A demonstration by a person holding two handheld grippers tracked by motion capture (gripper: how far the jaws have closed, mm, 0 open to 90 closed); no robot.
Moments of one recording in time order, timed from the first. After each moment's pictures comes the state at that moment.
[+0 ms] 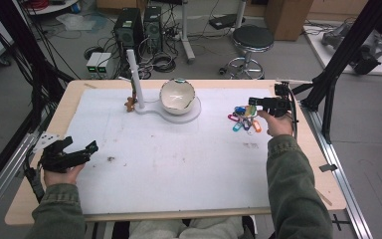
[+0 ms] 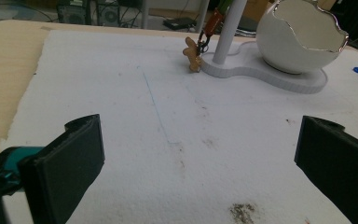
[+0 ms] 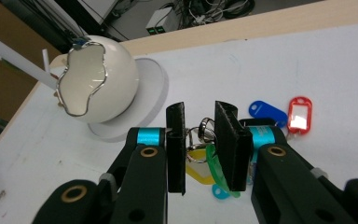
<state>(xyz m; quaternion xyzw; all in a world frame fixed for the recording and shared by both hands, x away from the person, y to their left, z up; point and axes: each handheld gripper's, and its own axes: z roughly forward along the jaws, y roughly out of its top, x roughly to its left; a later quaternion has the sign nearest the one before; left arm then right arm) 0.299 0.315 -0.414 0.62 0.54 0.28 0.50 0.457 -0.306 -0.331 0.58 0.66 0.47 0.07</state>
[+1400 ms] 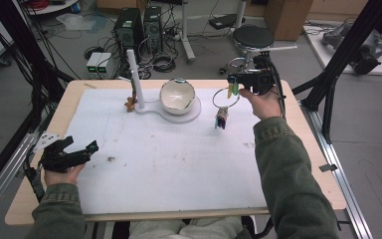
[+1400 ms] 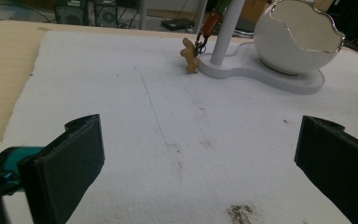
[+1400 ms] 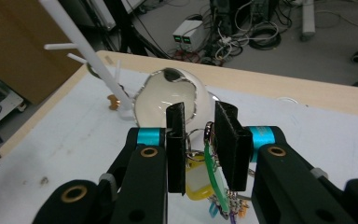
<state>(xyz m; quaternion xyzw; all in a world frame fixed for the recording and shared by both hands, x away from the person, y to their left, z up) 0.299 0.315 -0.413 0.62 0.53 0.28 0.51 0.439 -0.221 -0.228 0.48 0.73 0.47 0.12</state>
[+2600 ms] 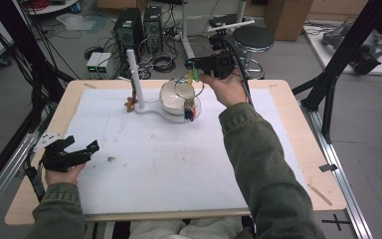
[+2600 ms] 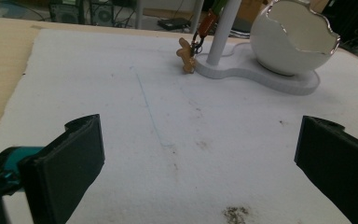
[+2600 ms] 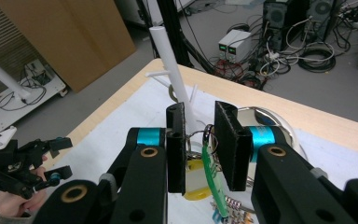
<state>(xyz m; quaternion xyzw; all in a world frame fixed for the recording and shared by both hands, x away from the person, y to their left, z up) 0.301 0.314 -0.414 0.62 0.53 0.27 0.52 0.436 -0.118 -0.181 0.41 0.76 0.49 0.09</state>
